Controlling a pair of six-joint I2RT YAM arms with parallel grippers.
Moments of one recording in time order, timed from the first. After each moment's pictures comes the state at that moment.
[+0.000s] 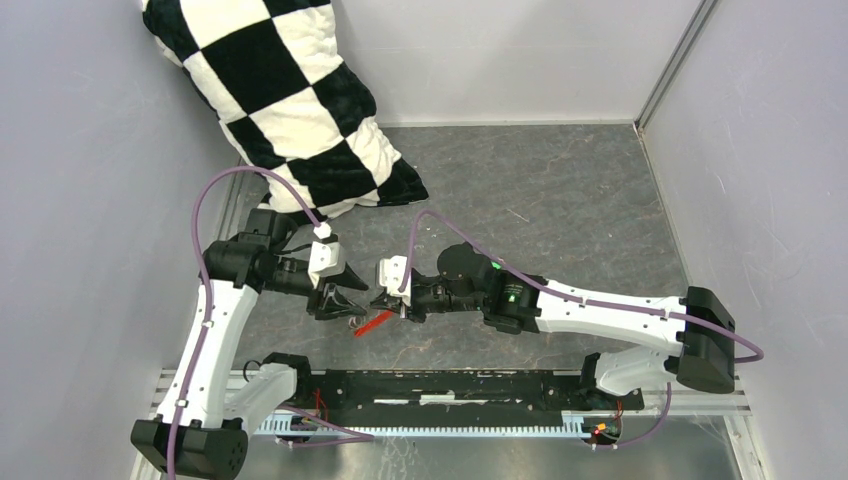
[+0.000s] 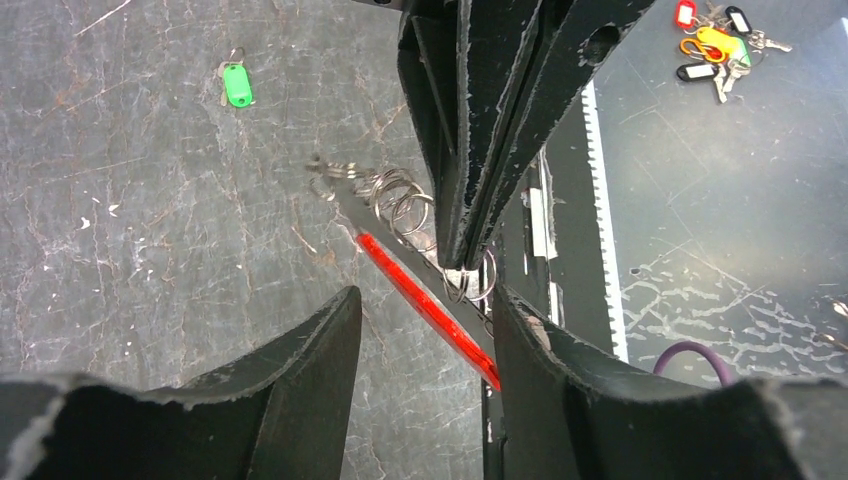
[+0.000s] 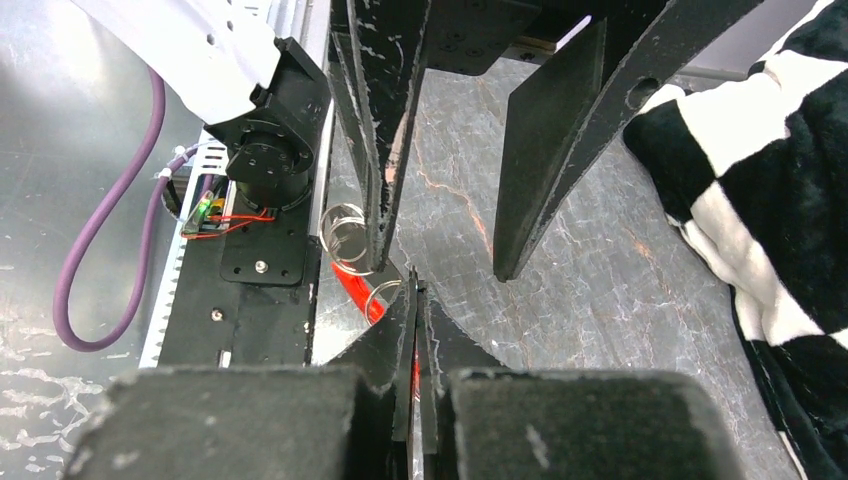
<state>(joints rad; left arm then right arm) -0.12 0.94 1.06 -1.41 1.18 1.21 1.24 1.34 1.02 0.09 -0.28 -0.25</state>
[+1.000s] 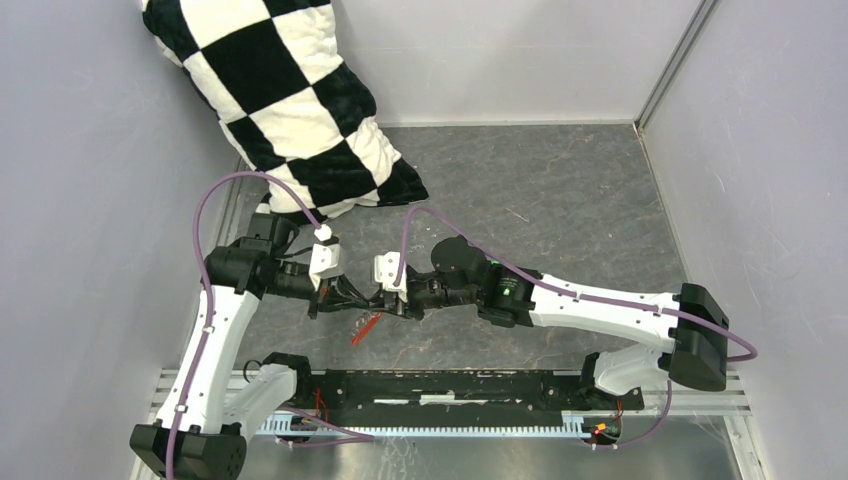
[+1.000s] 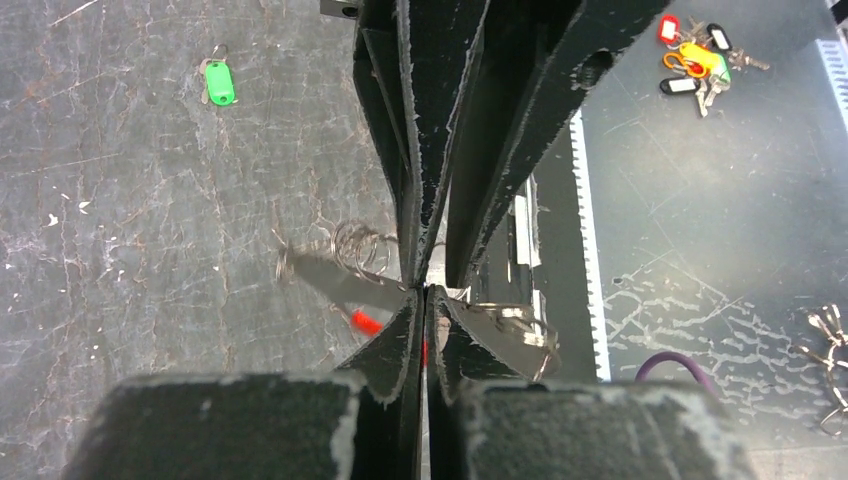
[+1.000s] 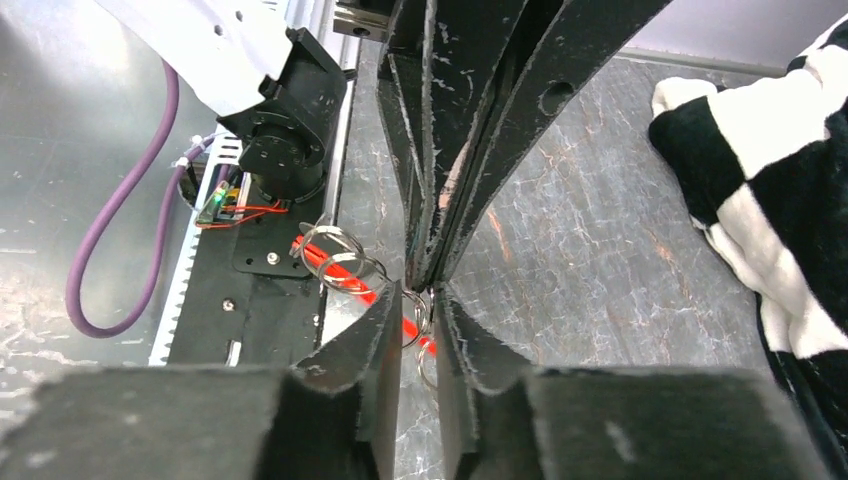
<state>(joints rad) -0.14 0.91 1.02 -1.36 1.19 1.14 1.21 1.38 1.06 0.05 -0.34 -0.25</state>
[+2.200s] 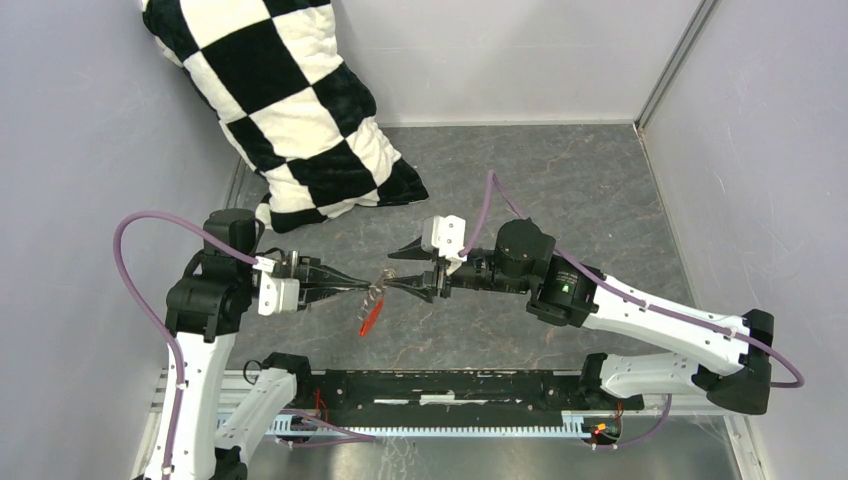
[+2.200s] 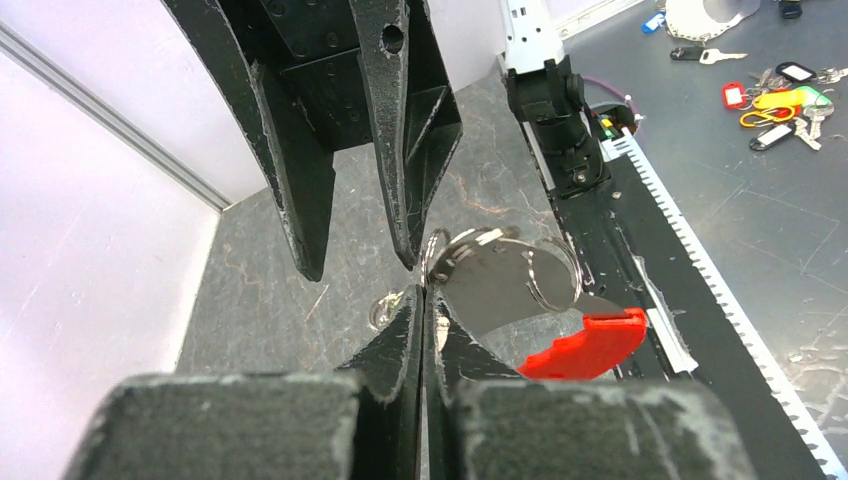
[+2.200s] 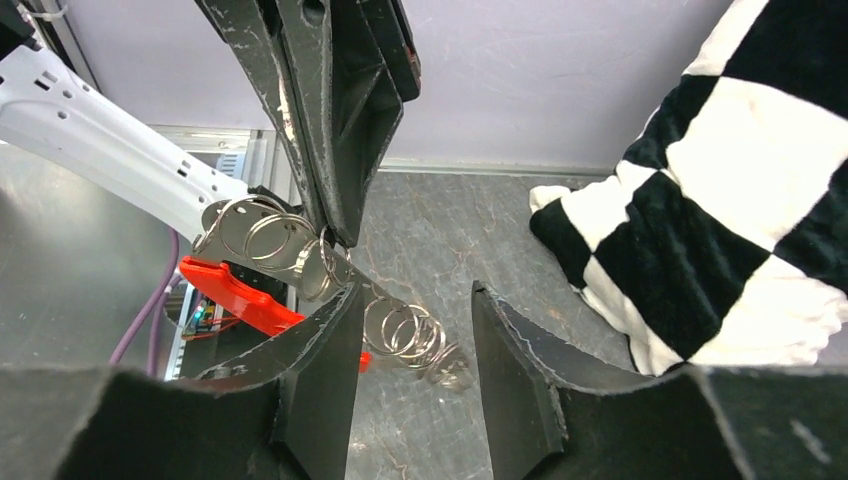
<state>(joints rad) -0.14 0.76 1.17 -1.10 1.50 1.17 1.16 1.15 1.11 0.04 -0.28 -0.18</state>
